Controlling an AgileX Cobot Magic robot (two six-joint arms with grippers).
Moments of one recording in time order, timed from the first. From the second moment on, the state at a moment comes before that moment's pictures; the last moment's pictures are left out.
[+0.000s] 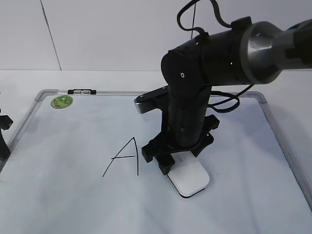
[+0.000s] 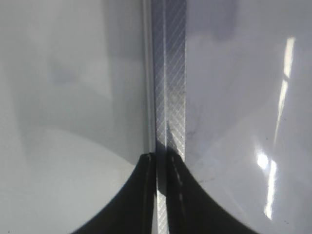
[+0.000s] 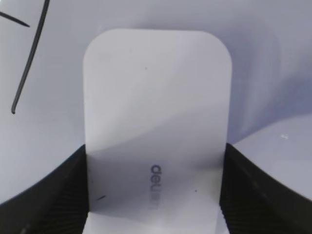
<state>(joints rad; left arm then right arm) 0.12 1.90 -1.13 -0.36 0.92 0.38 0.70 1.99 -1.42 -0.10 0.99 0.16</state>
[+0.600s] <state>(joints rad) 0.12 1.90 -1.13 -0.36 0.92 0.38 0.44 1.99 -1.42 -0.14 0.98 0.21</state>
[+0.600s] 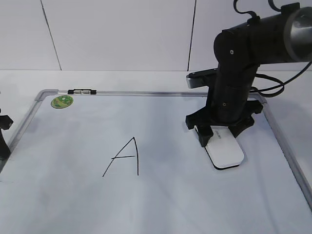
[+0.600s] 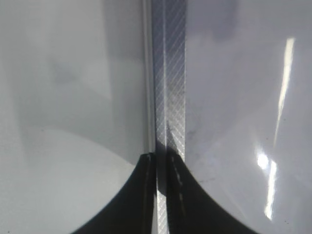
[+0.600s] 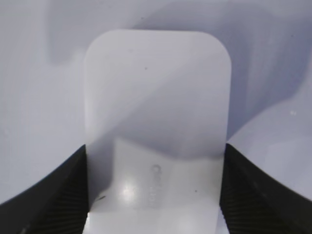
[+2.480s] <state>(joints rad) 0.12 1.90 -1.13 -0.36 0.92 0.38 0.36 1.79 -1.27 -0.25 1.09 0.30</state>
